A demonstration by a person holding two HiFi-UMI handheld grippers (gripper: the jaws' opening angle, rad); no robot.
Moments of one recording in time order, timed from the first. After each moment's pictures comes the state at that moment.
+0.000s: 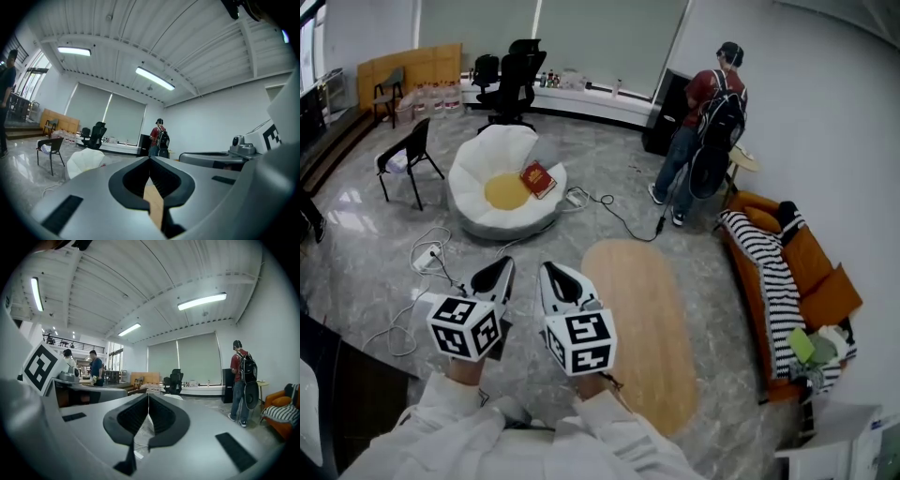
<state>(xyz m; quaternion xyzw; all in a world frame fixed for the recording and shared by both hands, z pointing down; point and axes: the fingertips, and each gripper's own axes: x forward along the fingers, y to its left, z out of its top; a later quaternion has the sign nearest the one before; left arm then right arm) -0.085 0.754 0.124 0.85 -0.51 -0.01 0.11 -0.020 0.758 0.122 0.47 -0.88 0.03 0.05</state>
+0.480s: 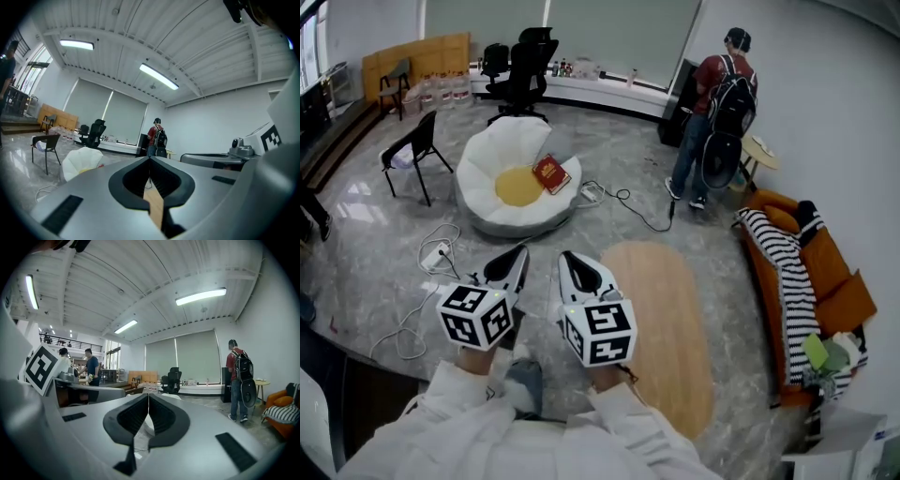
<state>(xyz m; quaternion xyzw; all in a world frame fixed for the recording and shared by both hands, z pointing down) -0.103 0.646 0.137 0.86 -0.50 -0.03 0.13 -0.031 0.651 0.134 0.48 -0.87 0.03 0.06</state>
